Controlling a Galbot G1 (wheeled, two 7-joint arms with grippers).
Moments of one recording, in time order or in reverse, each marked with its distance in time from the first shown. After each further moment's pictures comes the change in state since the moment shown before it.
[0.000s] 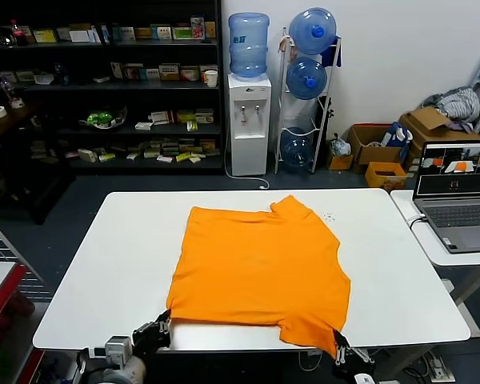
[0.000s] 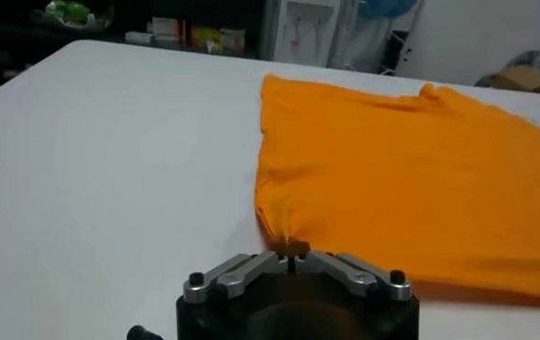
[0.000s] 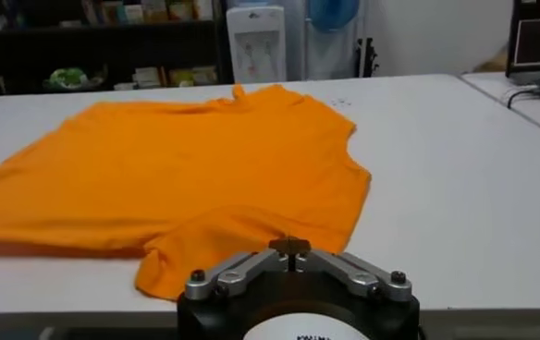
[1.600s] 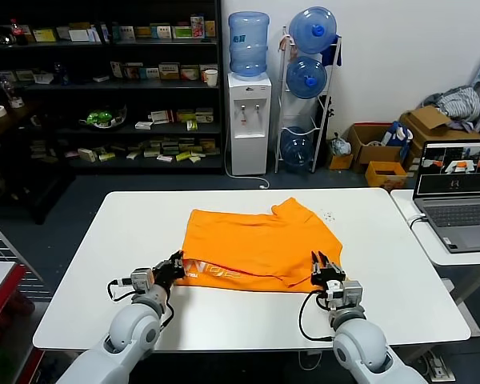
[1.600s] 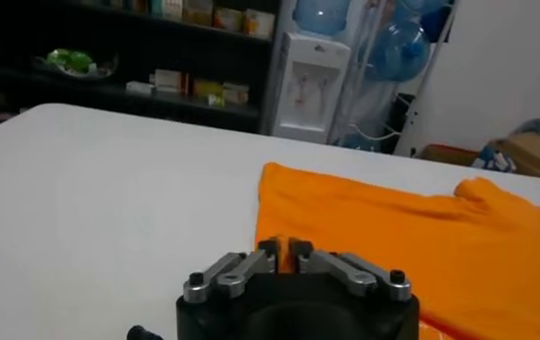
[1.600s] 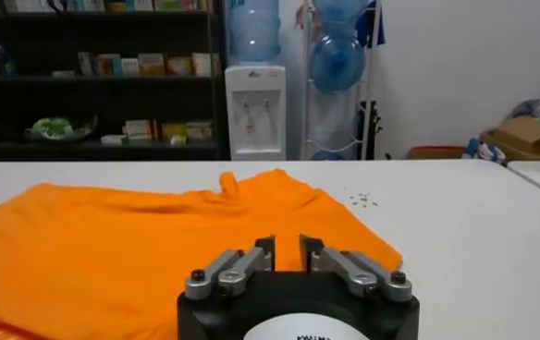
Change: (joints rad) left arm -0.484 -0.055 0.160 0.314 -0.104 -0.042 -0.016; right arm 0.703 -0.082 -0.275 -0.387 0.154 -0.034 0.133
